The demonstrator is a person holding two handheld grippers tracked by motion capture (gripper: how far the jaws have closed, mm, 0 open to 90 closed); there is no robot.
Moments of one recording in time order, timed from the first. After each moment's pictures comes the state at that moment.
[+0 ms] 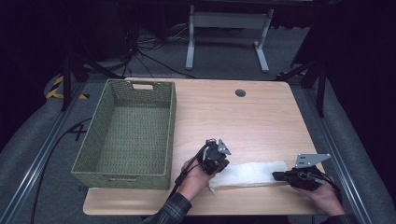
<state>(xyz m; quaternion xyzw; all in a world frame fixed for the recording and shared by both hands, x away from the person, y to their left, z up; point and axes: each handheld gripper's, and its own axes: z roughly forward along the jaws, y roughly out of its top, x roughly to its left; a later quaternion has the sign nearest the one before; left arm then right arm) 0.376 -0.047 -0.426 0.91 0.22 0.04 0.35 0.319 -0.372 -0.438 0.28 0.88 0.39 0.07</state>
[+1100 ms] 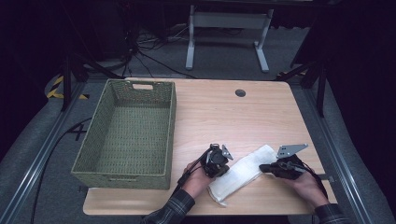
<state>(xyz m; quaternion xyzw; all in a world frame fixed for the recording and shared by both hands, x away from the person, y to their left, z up) 0.370 -0.051 -0.452 0.93 0.20 0.02 0.31 0.359 -0.340 -0.452 0.28 0.89 0.36 0.06</state>
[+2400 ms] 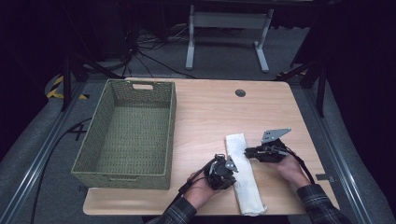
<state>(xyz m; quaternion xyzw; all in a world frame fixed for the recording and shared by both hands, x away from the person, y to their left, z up) 0.341 -0.050 -0.444 0.92 0.17 0.00 0.34 0.410 -0.304 -0.445 0.23 0.89 0.39 0.06</state>
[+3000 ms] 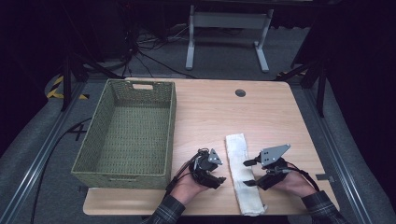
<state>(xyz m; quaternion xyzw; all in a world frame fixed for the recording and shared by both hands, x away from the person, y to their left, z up) 0.350 -0.016 -0.447 0.91 0.21 0.02 0.35 0.353 -0.282 -0.437 0.10 0.91 0.39 0.02</state>
